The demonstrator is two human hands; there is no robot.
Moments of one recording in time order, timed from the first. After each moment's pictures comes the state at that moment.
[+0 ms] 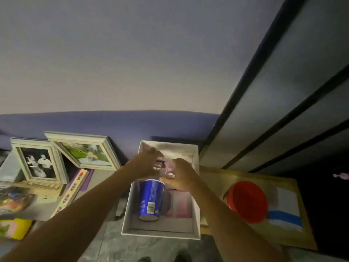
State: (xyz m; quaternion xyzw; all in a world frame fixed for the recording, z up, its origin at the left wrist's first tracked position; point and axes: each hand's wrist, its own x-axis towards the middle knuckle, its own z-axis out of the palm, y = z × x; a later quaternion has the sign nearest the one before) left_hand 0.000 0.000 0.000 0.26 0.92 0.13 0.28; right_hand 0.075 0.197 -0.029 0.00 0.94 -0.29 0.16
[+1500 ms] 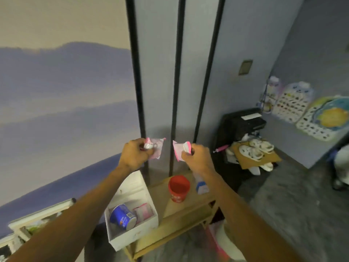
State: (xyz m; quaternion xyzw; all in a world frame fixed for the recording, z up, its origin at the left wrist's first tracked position) left_hand 0.161 0.117 0.352 0.32 0.84 0.43 0.07; right_hand 0.335 0.298 0.351 0.33 0.85 -0.36 -0.19
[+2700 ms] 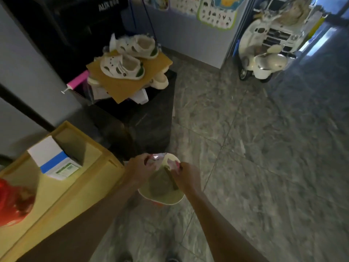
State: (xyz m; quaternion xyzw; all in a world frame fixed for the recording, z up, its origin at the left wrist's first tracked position) left_hand 0.462 0.549 -0.104 0.45 0.81 0.21 0.31; right_hand 0.645 0.588 -0.126 0.66 0.67 -0.33 -0.08
